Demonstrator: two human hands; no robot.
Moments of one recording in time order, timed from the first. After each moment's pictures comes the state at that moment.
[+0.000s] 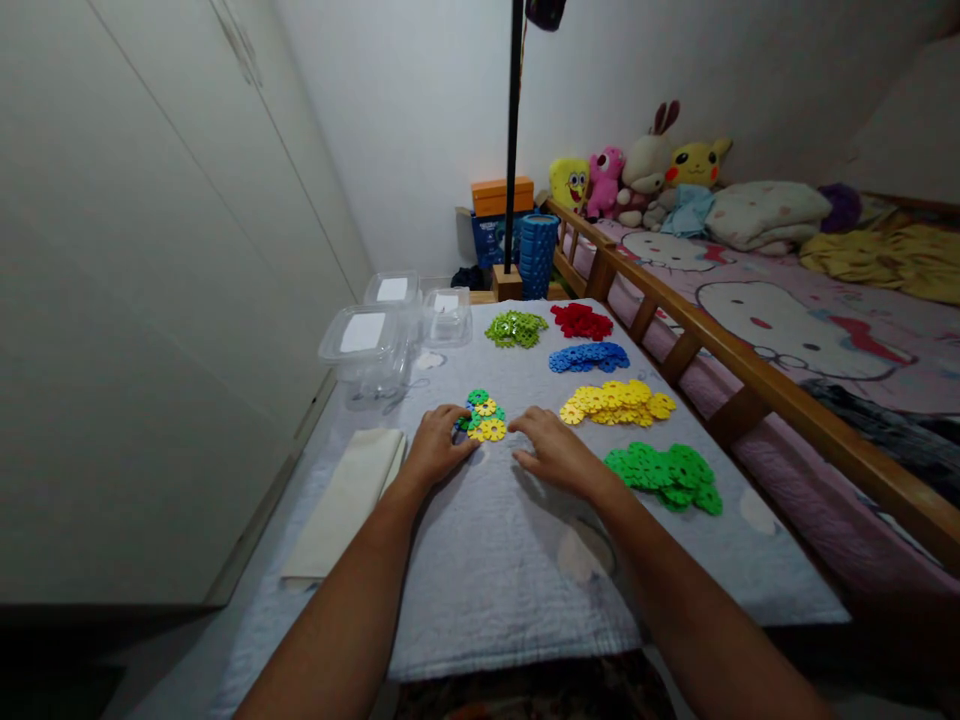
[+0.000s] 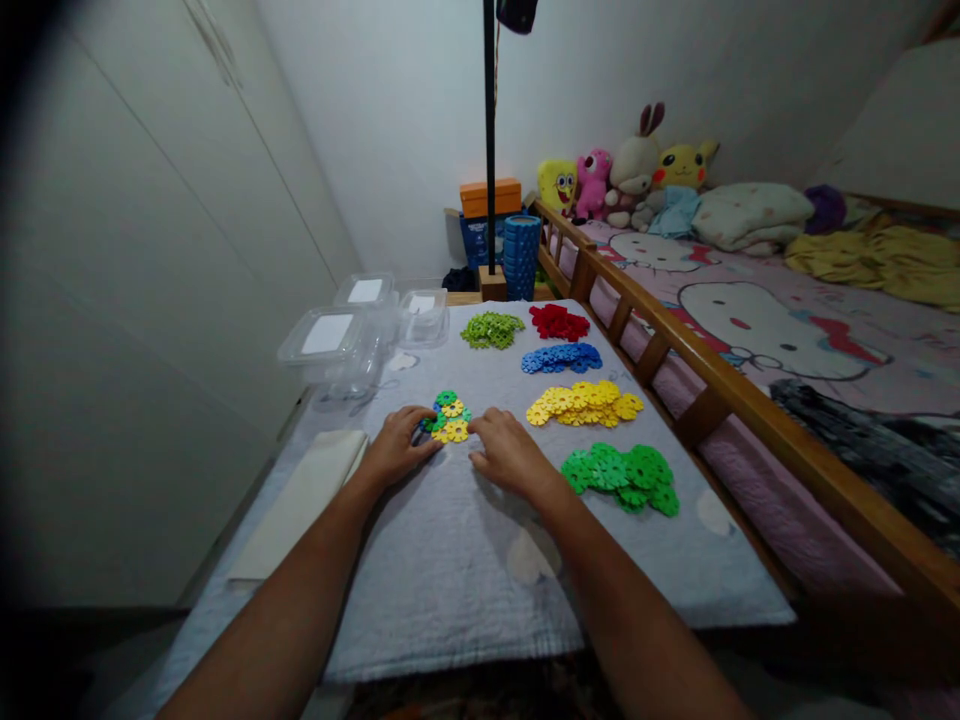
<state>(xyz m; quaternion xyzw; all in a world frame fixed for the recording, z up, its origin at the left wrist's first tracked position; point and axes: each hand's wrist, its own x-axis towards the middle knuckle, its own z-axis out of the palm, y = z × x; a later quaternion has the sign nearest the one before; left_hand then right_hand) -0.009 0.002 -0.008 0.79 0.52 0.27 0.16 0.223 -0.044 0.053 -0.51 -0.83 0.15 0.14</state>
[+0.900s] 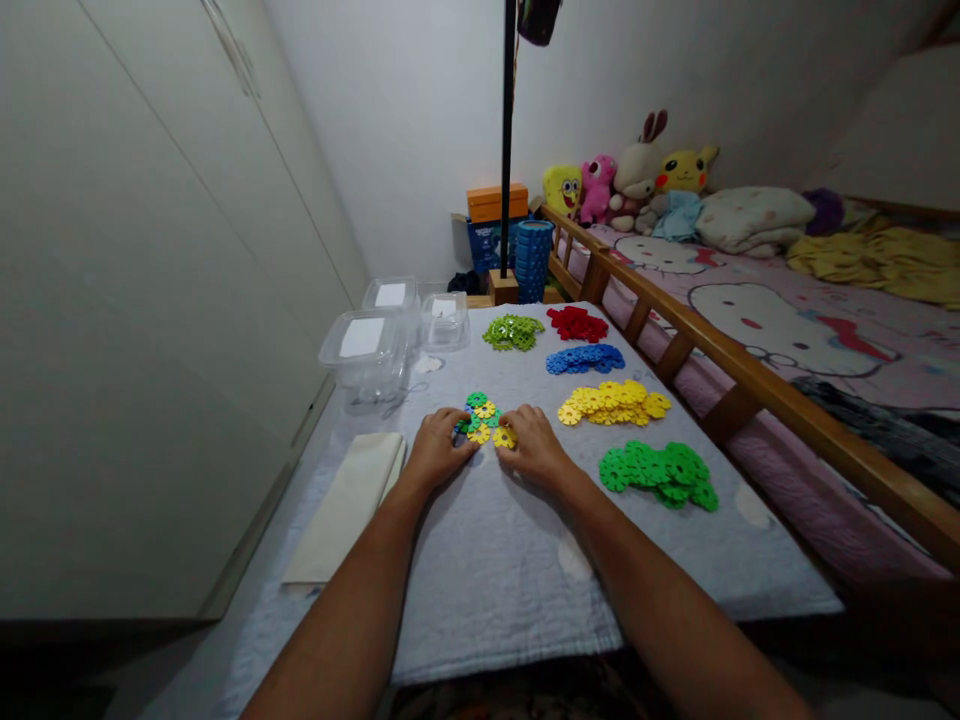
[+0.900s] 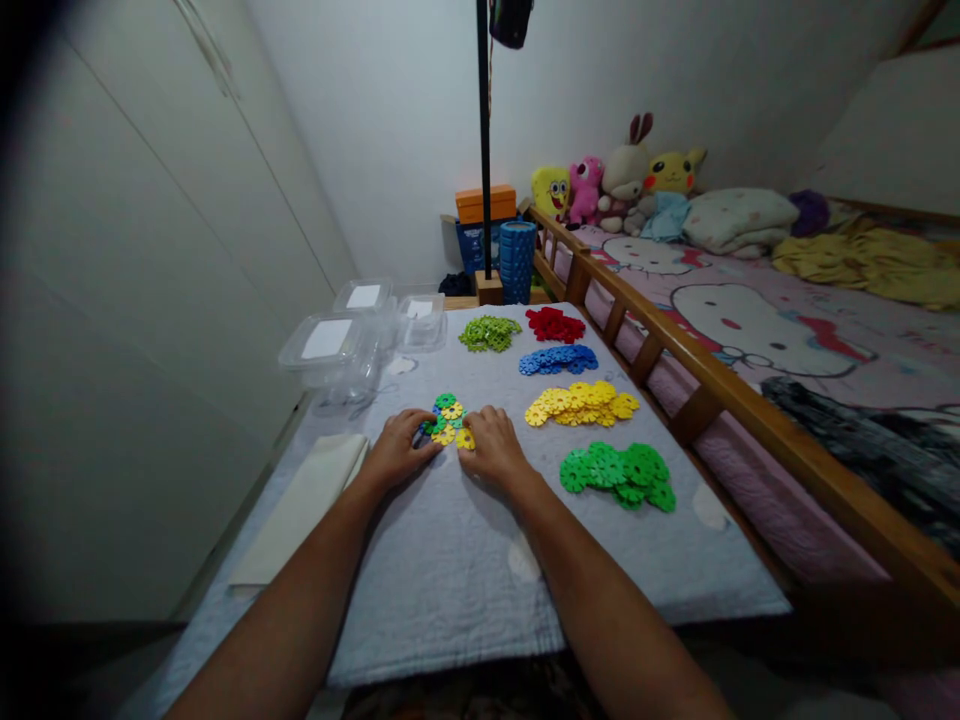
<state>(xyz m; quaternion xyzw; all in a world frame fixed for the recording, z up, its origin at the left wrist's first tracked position) -0.009 0.001 -0.008 0.79 0.52 0.28 0.16 0.199 -0.021 0.012 -0.57 -0.79 0.11 0.18</state>
